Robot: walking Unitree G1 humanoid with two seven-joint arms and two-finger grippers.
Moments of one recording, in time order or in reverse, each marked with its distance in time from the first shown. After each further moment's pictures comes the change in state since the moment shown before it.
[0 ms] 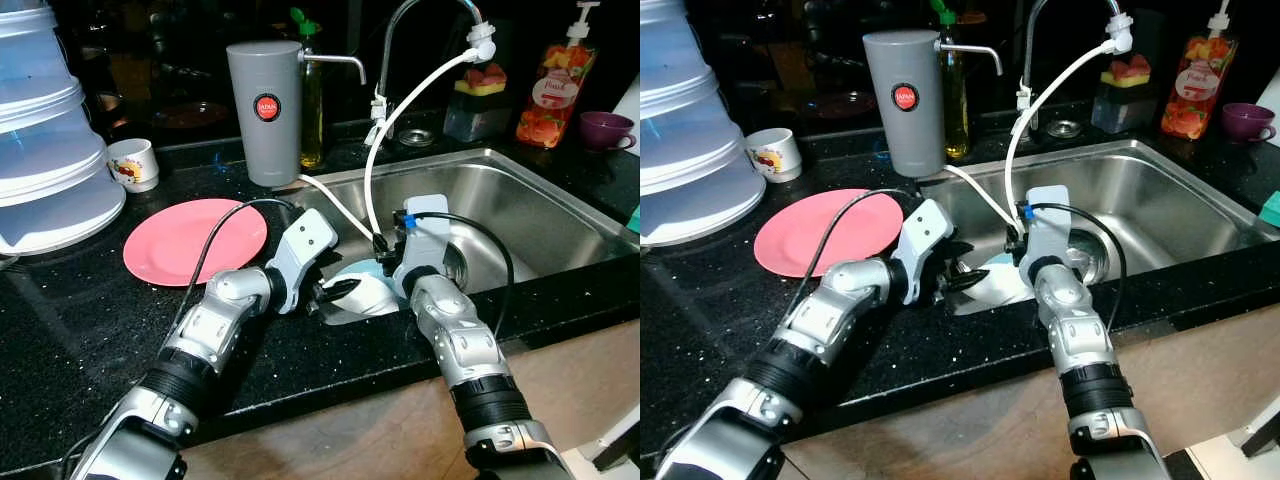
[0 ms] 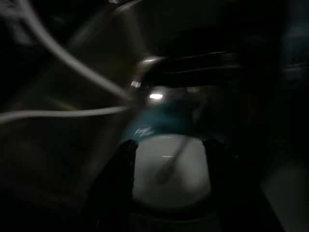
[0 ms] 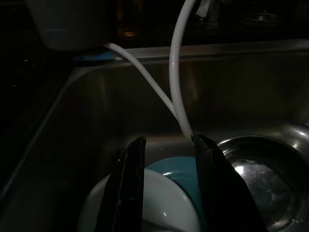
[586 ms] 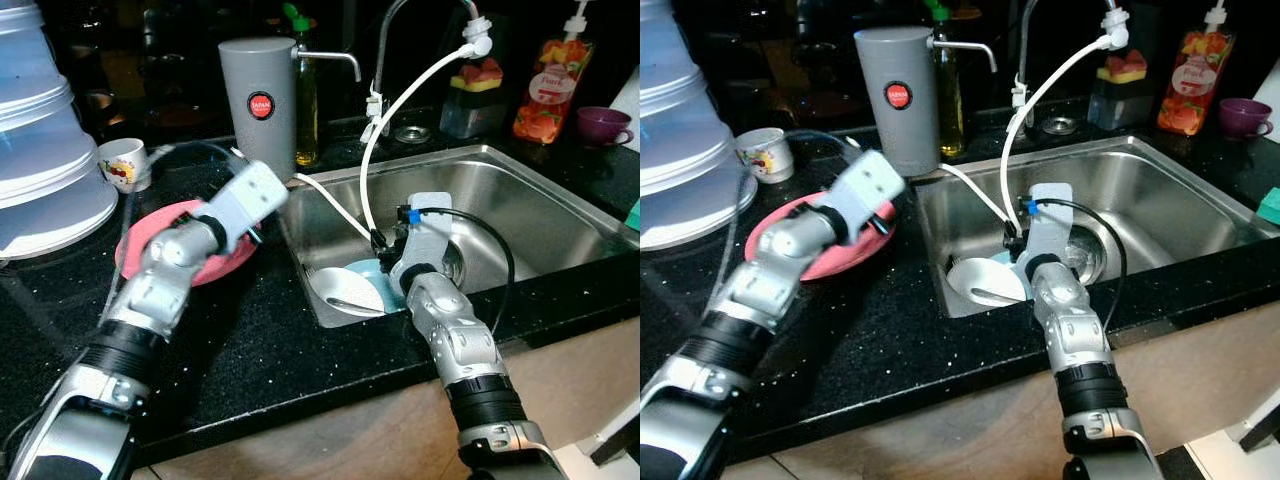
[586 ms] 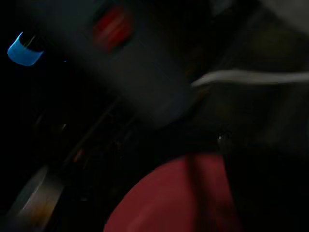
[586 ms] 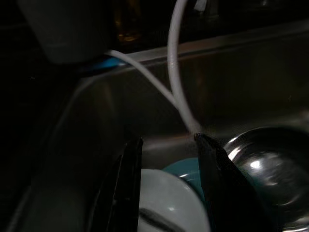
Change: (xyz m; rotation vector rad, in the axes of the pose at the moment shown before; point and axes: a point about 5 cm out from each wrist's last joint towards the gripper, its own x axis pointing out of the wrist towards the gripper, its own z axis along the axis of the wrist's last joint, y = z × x) left arm -0.078 0.094 0.007 0.207 0.140 0.656; right arm 0.001 0.010 0.005 0.158 -0.006 0.043
